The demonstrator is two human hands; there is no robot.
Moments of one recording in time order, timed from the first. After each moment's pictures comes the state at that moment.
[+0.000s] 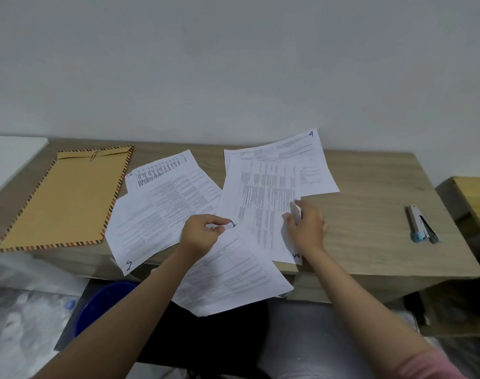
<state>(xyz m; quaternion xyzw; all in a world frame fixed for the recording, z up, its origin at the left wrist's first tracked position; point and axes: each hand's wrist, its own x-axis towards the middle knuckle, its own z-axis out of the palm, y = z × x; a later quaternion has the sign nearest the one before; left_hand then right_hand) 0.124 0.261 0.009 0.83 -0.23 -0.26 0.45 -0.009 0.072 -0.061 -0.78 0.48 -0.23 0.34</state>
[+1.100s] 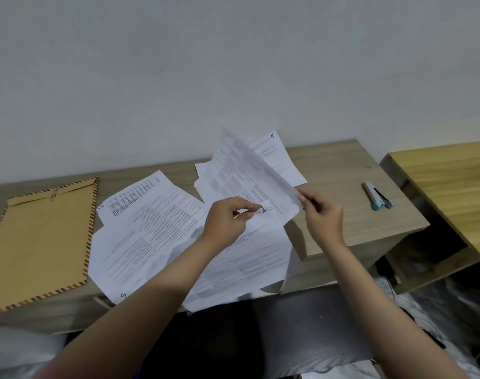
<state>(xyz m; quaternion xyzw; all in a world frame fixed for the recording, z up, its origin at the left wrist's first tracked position) 0.106 0.215 0.042 0.70 -0.48 -0.23 0.47 -0.064 0.096 0.009 -0.63 0.42 -0.46 0.46</state>
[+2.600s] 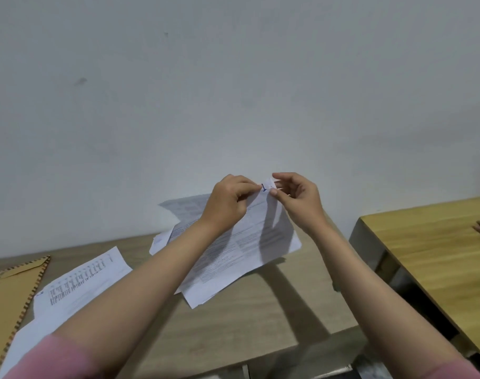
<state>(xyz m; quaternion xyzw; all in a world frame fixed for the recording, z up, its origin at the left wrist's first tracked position) 0.069 0.011 0.142 0.59 -0.67 0.11 0.43 -0.084 -0.079 0.126 -0.67 0.24 -0.48 0.51</state>
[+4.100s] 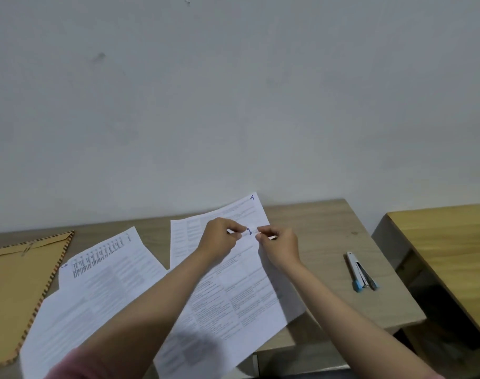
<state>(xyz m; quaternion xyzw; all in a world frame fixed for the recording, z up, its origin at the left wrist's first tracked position) 0.100 0.052 0.048 0.79 -0.41 -0.21 0.40 -0.030 -0.033 0.013 -0.65 0.43 -0.32 0.54</state>
